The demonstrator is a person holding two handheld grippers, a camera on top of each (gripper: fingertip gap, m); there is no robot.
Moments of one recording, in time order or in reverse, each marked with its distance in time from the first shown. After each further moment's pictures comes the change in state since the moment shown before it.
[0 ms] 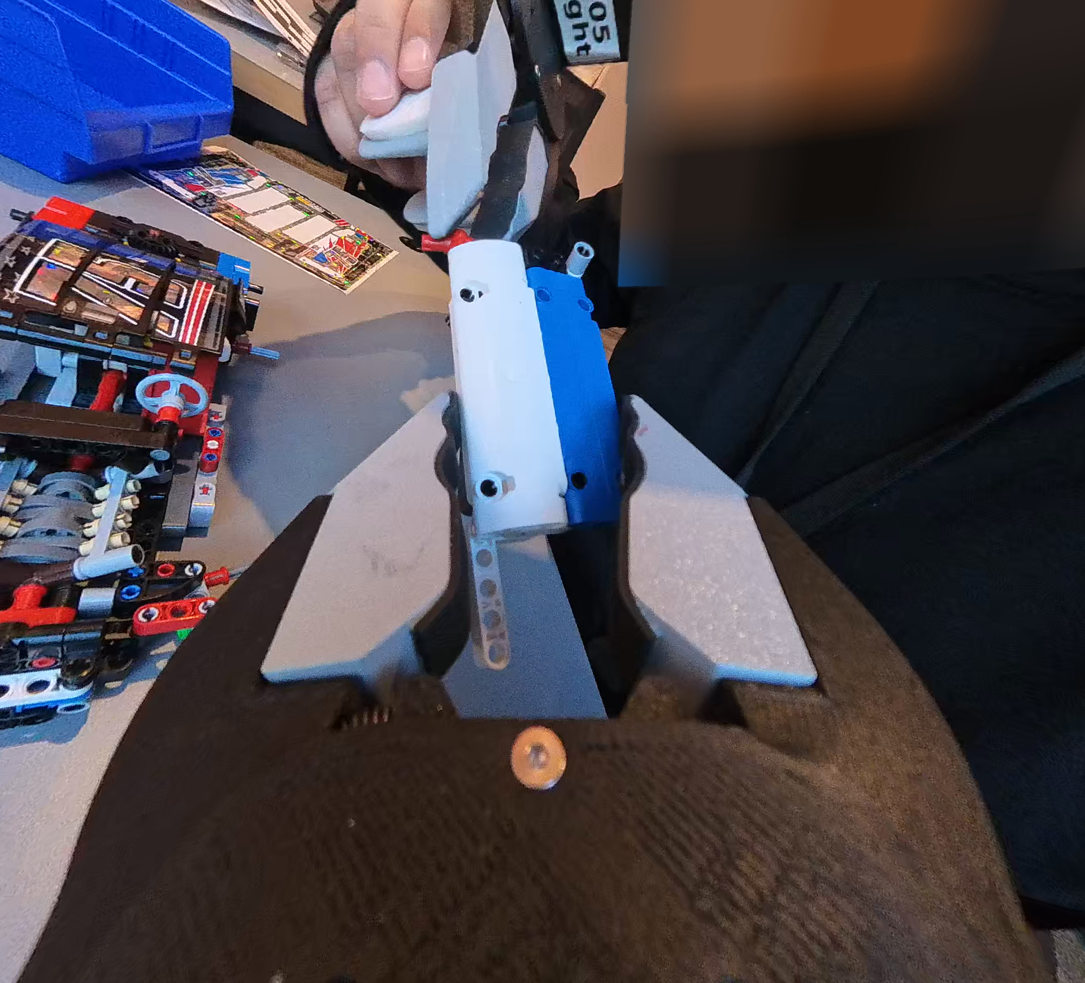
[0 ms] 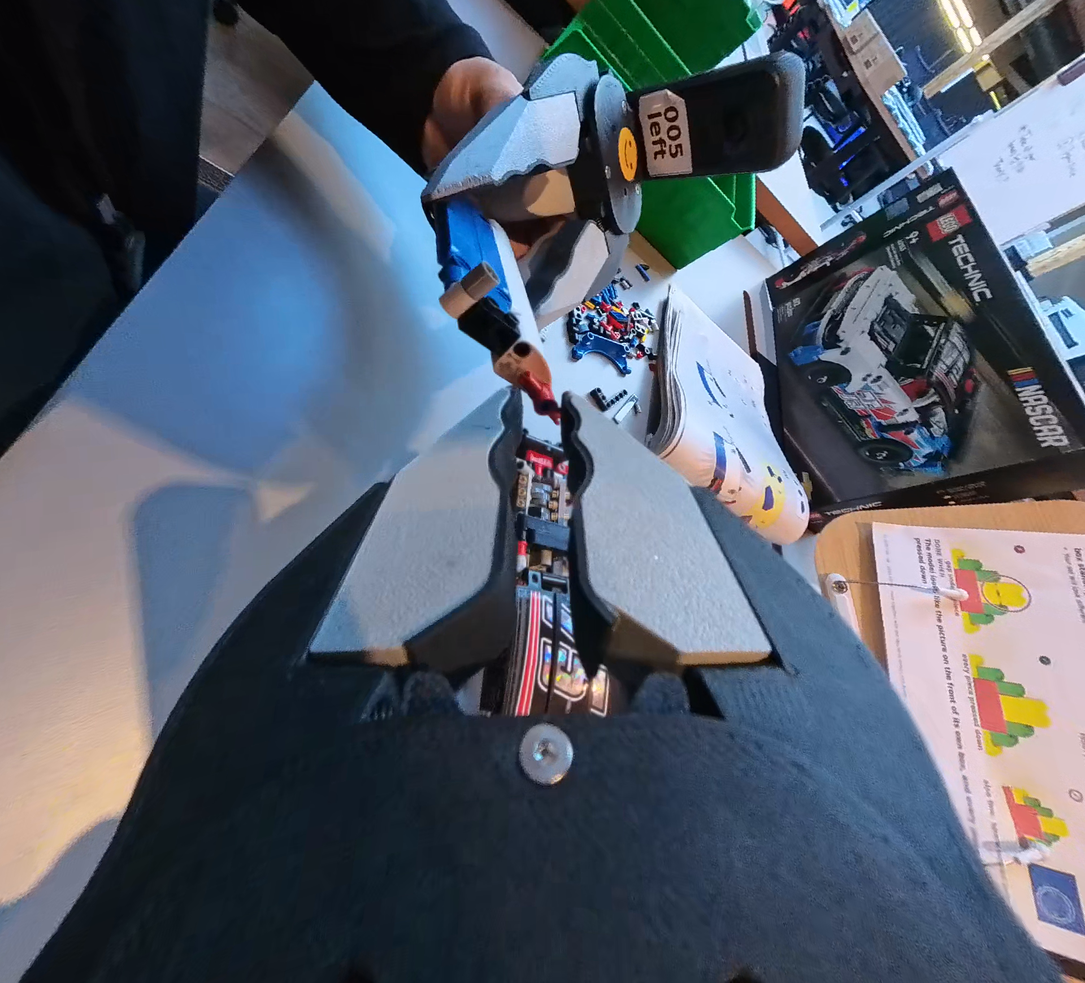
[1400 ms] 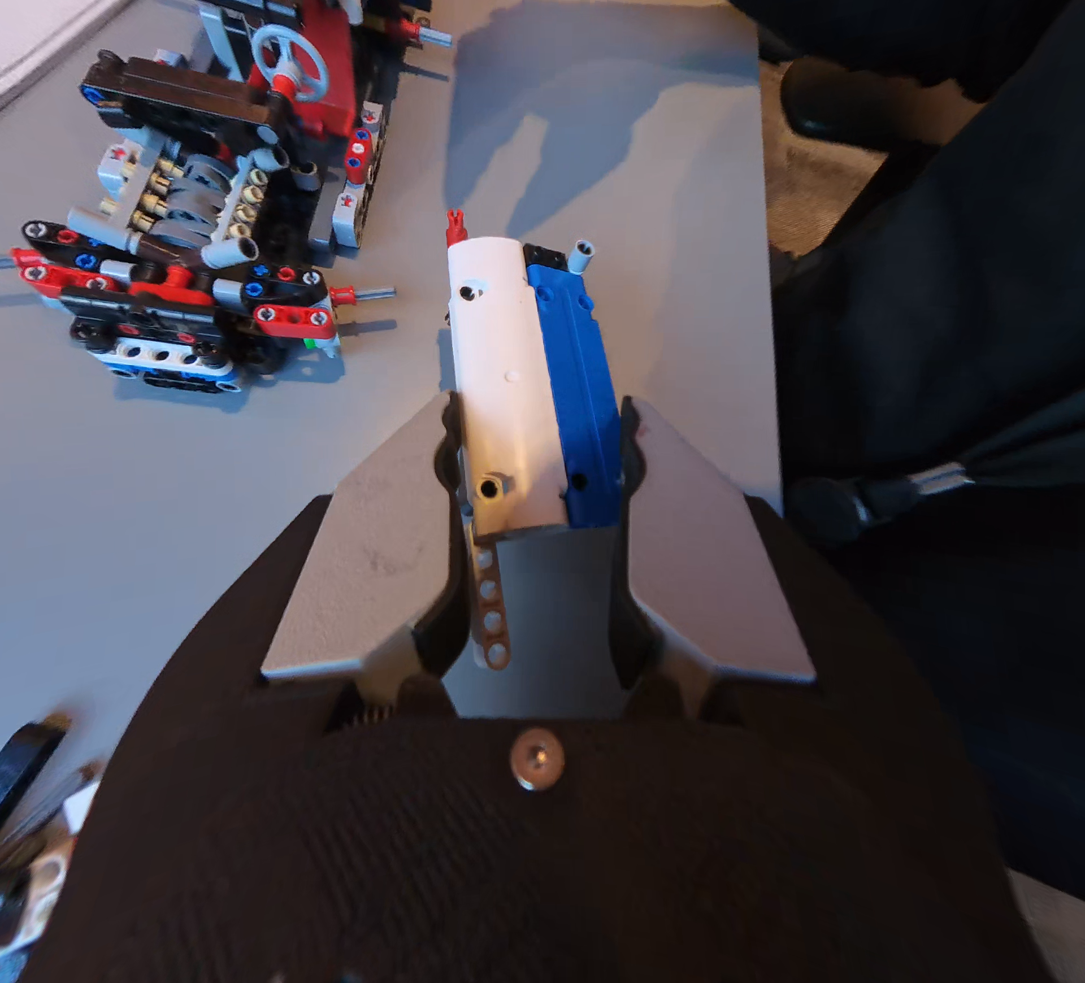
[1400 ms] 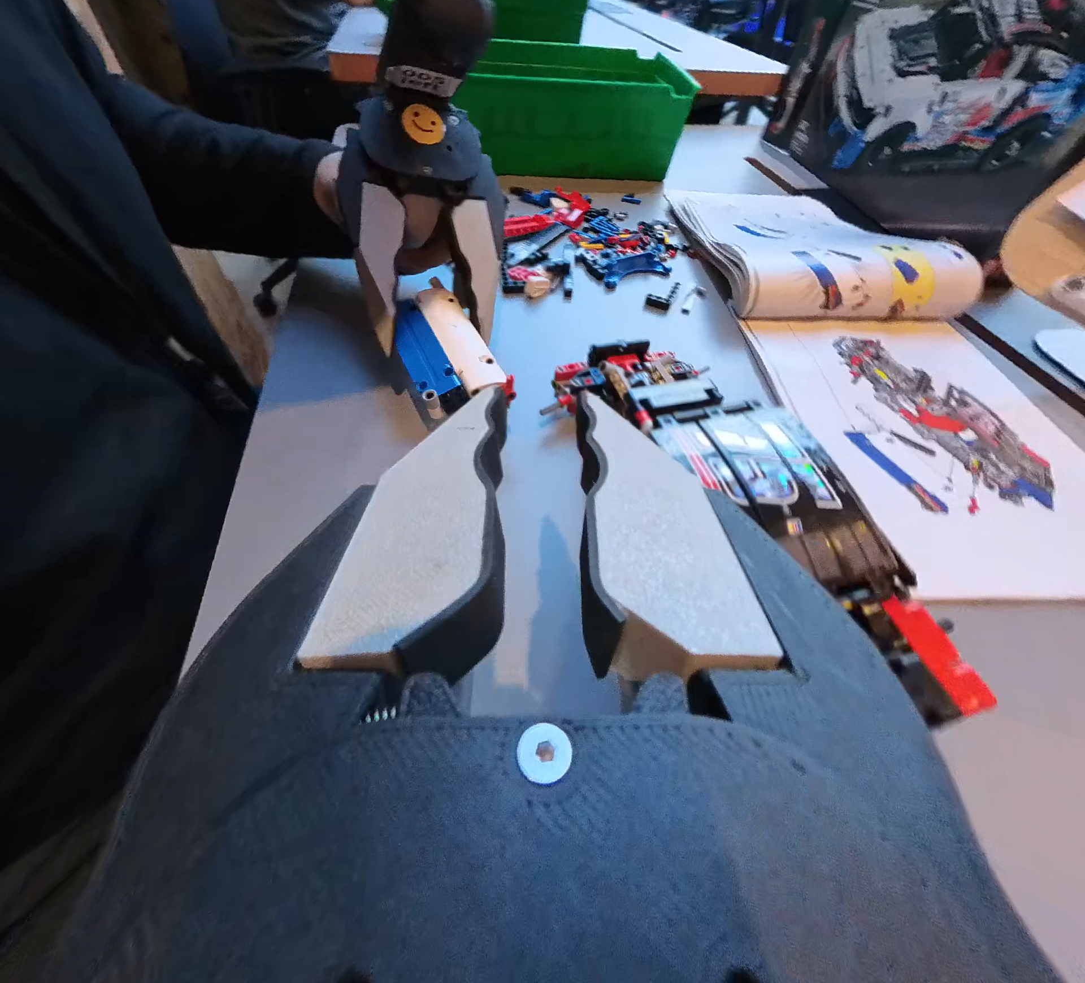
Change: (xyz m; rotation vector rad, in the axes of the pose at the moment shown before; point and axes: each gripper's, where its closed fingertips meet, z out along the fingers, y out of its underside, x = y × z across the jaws) left arm -0.049 0.105 -0.018 -0.410 -0.523 0.164; right arm -0.032 0.058 -0.029 0.153 0.092 0.653
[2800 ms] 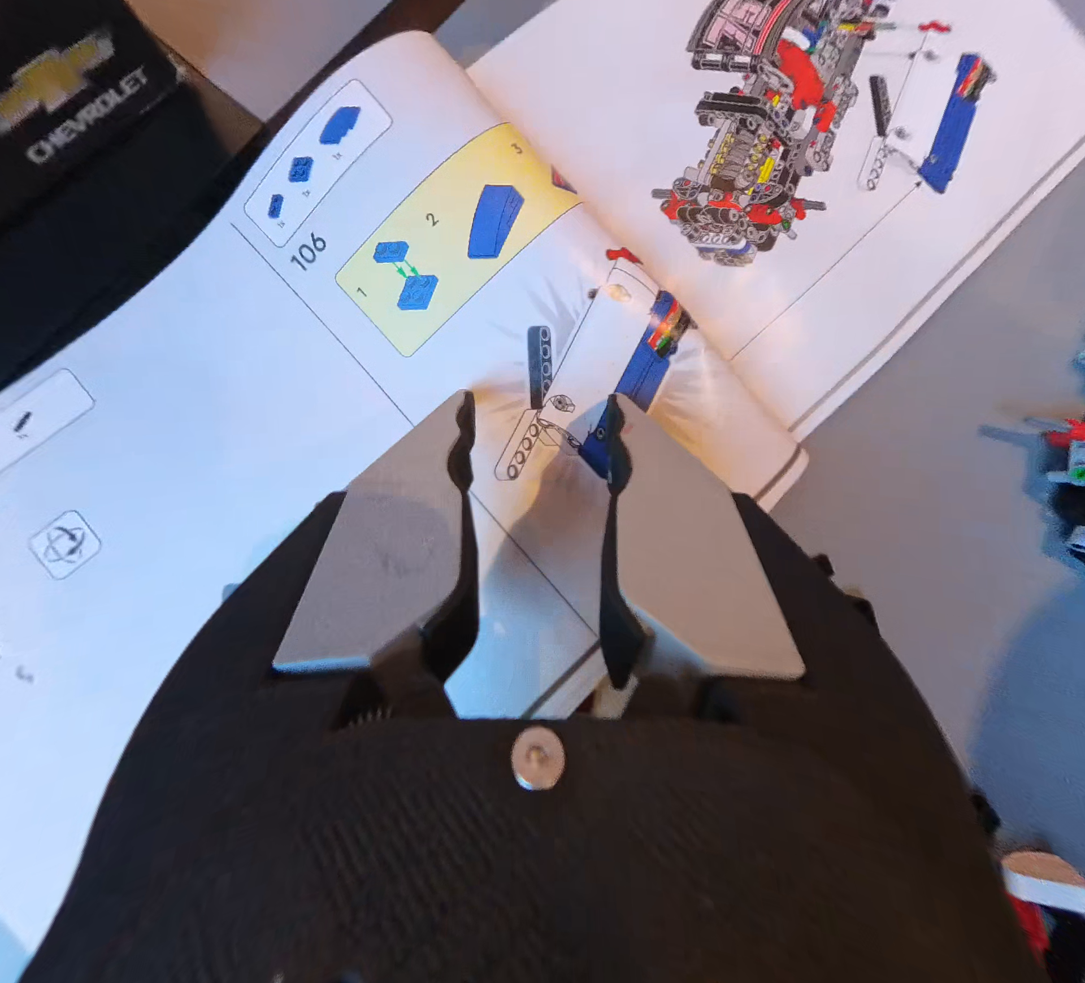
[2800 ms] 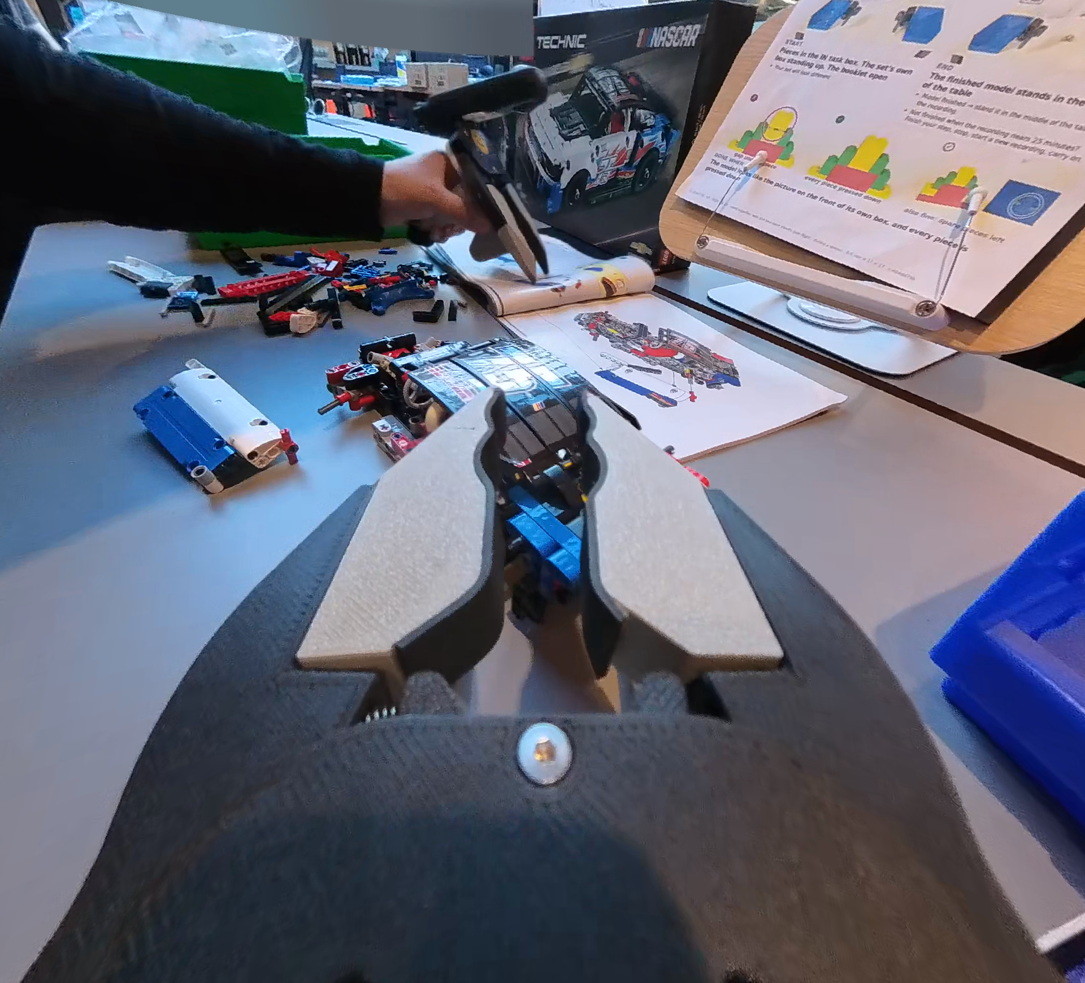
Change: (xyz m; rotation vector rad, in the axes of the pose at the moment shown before) left arm -0.345 -0.008 -0.082 -0.152 -0.454 -0.282; right arm 0.083 0.032 -0.059 0.167 0.434 0.073
